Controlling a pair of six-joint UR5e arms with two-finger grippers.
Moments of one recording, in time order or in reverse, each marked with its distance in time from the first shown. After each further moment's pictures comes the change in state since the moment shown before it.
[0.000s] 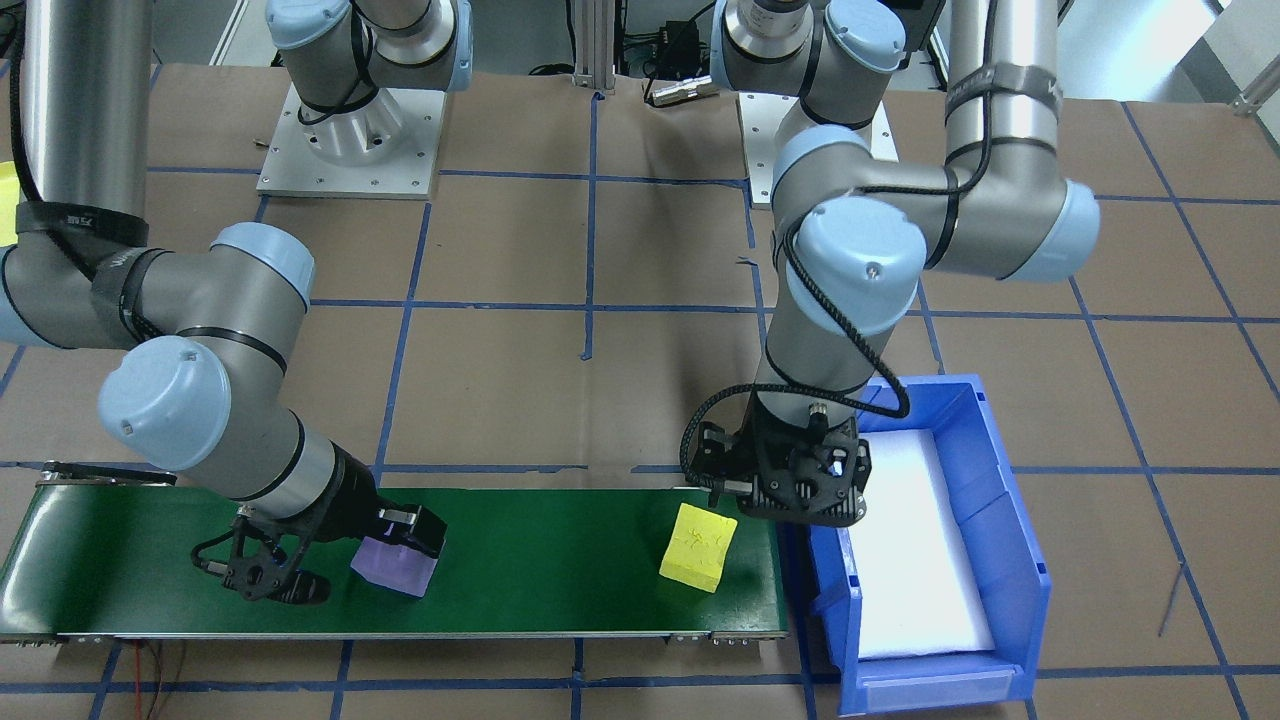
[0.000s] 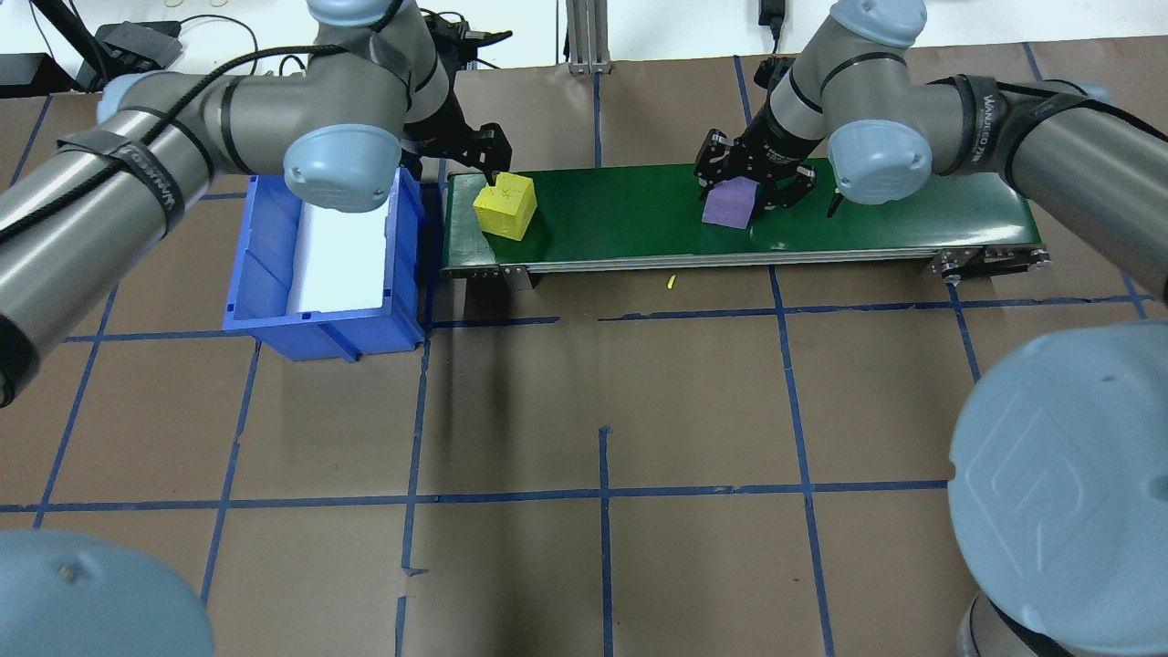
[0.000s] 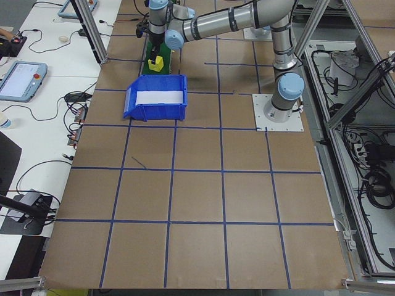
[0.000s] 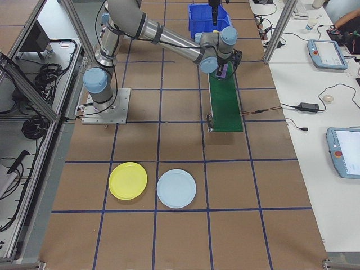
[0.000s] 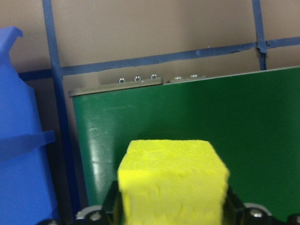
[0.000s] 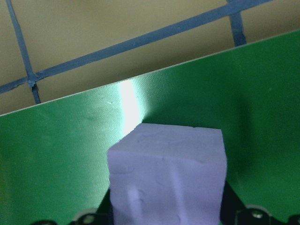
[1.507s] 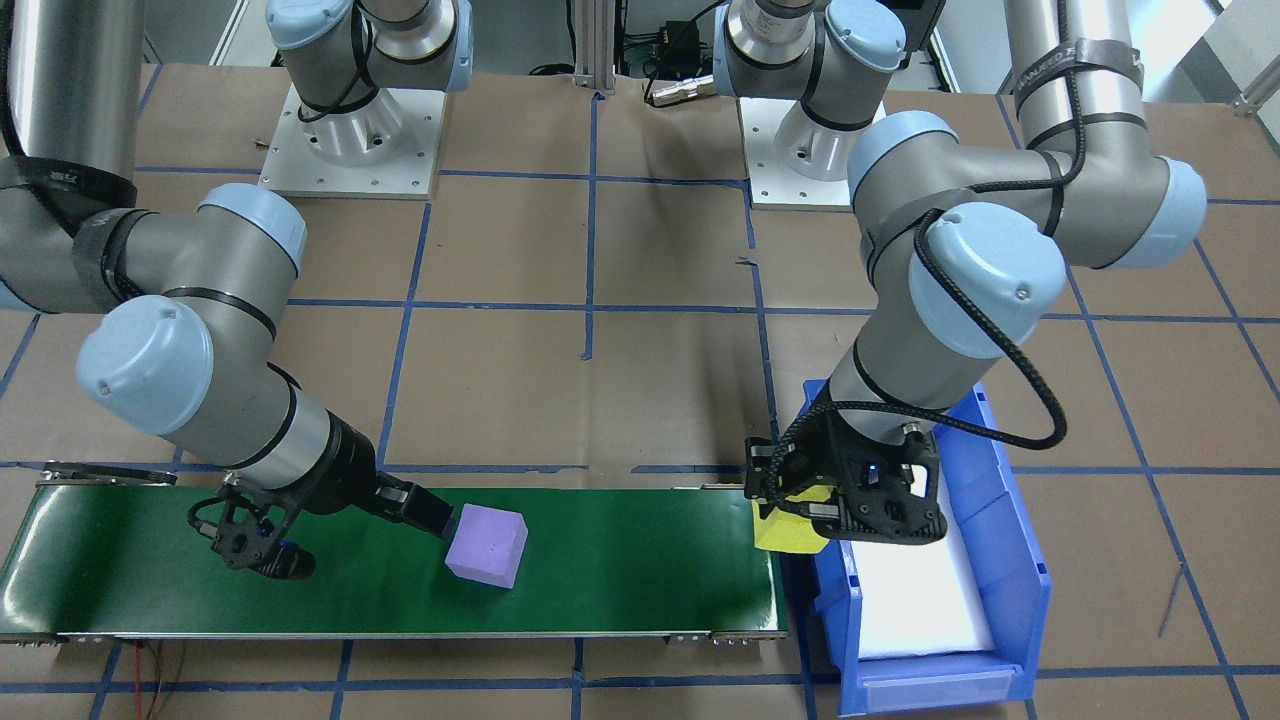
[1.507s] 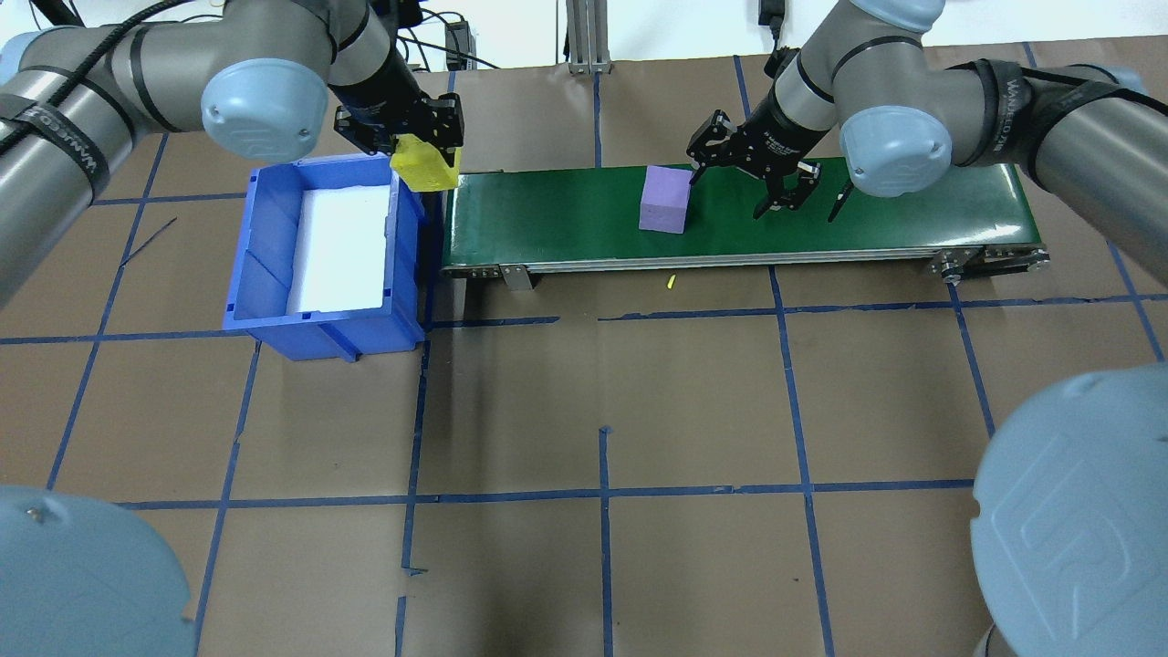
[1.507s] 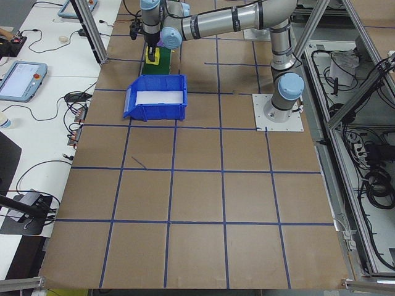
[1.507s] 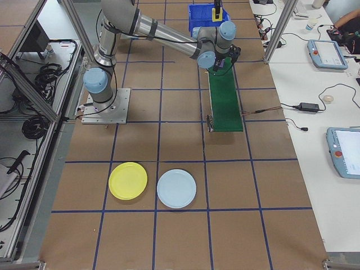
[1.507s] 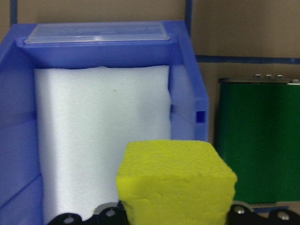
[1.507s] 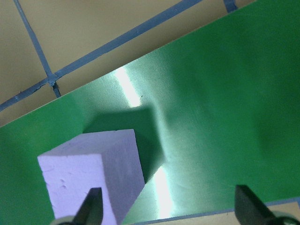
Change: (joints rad) left arm 0.068 -0.040 0.070 -0.081 -0.158 -0.025; right arm 0.000 -0.059 0.012 0.057 0.075 0.196
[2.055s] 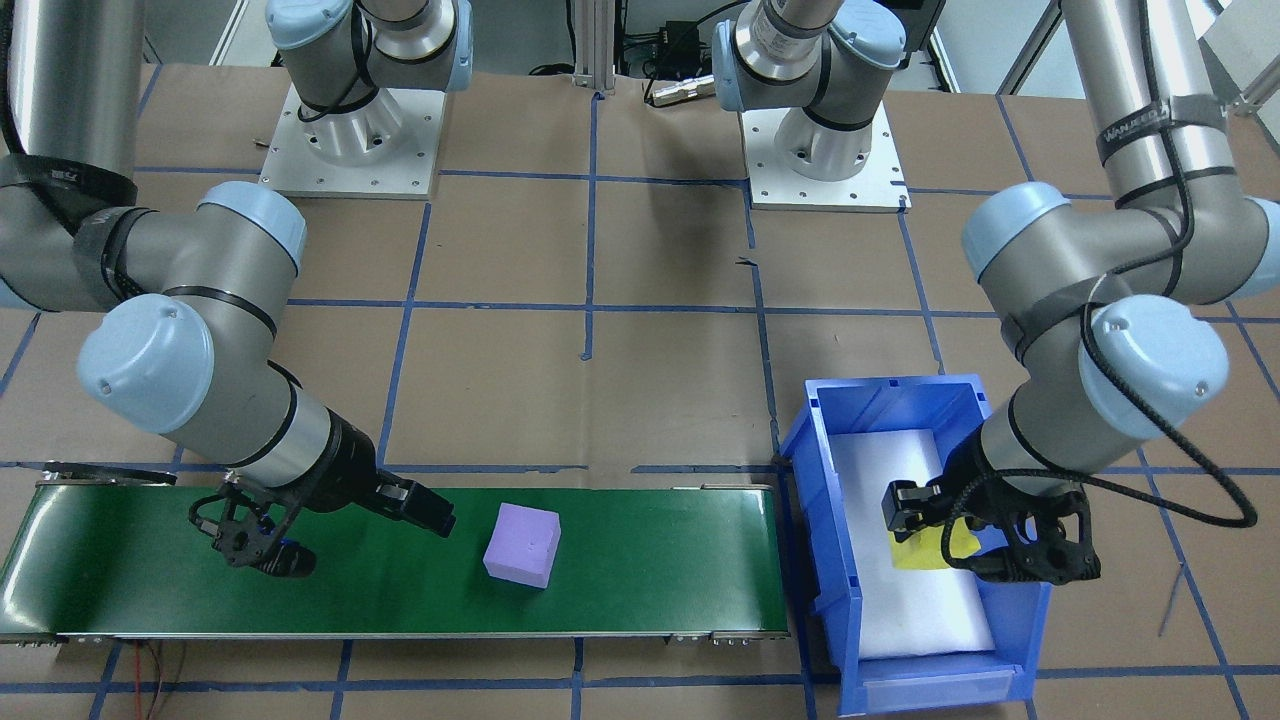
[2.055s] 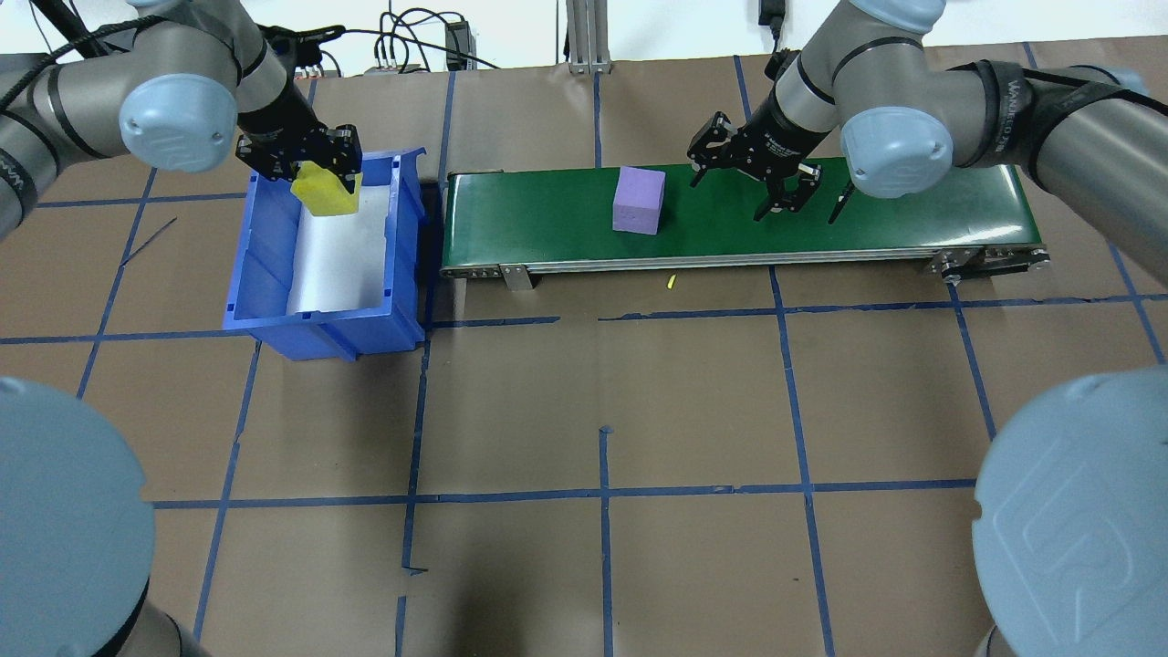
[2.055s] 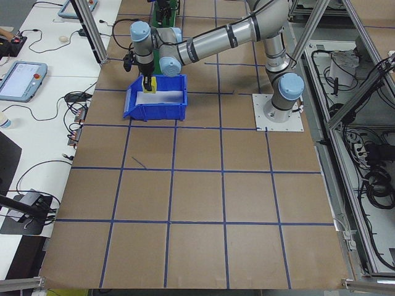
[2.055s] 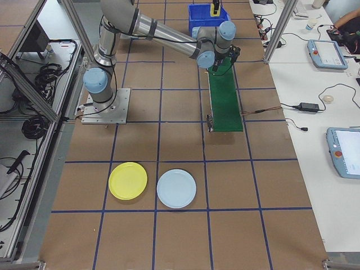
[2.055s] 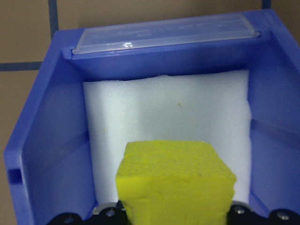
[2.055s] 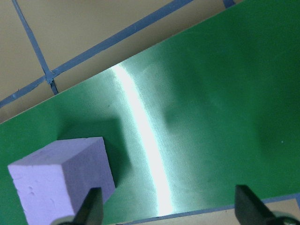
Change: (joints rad) left arm 0.186 -0.022 -0.018 -0.042 0.041 0.112; right arm 0.000 -0.004 0.005 0.004 -0.001 0.005
